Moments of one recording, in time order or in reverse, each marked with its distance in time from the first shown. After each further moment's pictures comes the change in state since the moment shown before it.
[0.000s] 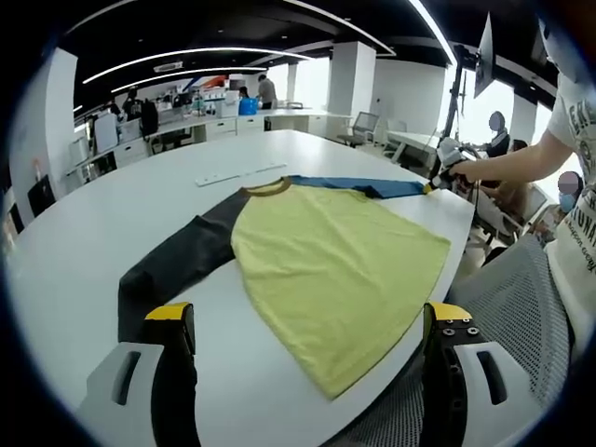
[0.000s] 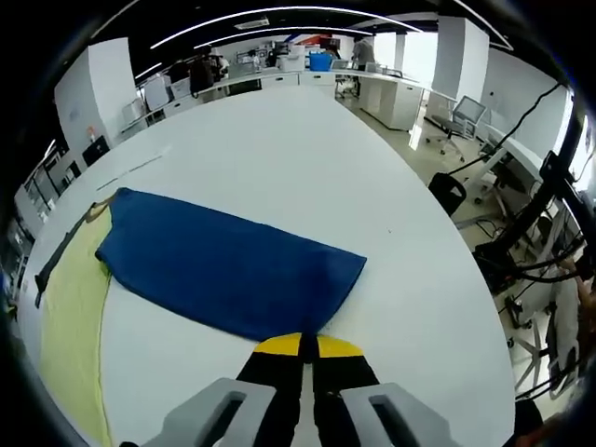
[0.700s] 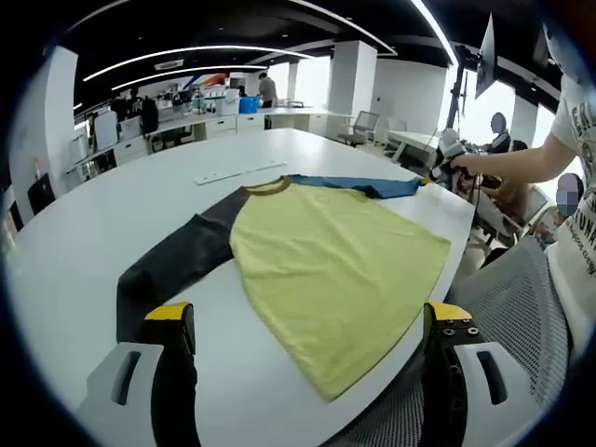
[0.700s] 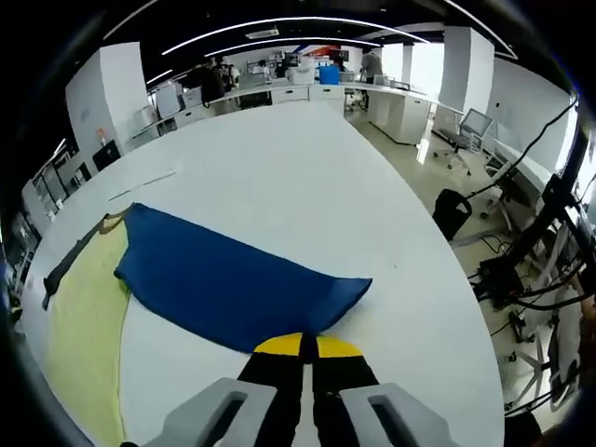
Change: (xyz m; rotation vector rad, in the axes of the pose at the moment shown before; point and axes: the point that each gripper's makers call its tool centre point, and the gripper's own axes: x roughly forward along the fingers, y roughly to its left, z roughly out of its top) left arm 0.002 0.001 -0.001 -0.004 0.005 0.003; right arm -0.021 0.017 0.031 -0.031 -0.076 0.032
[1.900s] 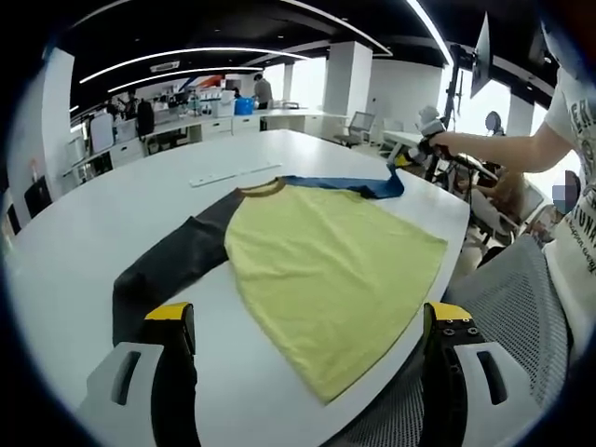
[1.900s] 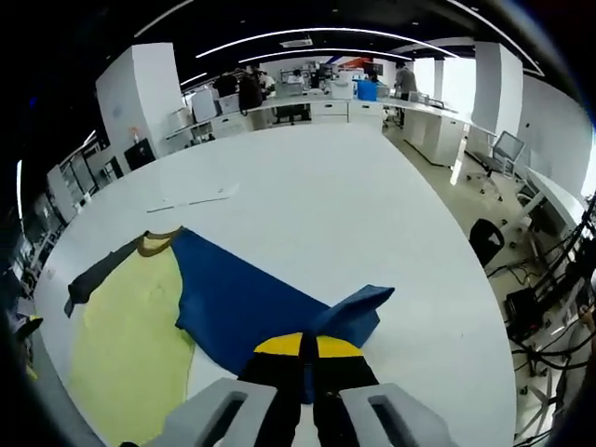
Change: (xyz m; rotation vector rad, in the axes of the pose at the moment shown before) left arm 0.001 -0.006 0.001 0.003 -0.012 -0.016; right arm 0.015 0.073 0.067 -0.091 -0.044 0.142
